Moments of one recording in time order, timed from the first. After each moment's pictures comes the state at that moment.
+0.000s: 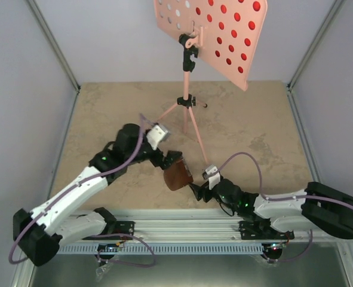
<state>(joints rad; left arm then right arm) -0.71 1.06 0.85 -0.32 0.31 0.02 1.16 1.26 0.16 0.69 0.35 0.27</state>
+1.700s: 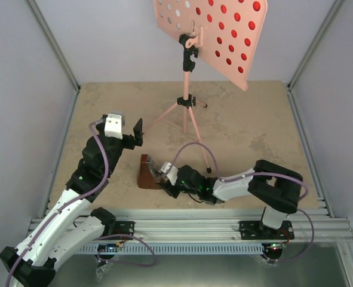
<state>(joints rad) -0.54 0.72 0.74 -0.09 -0.32 -0.05 1.17 1.70 0.62 0.58 0.04 0.06</state>
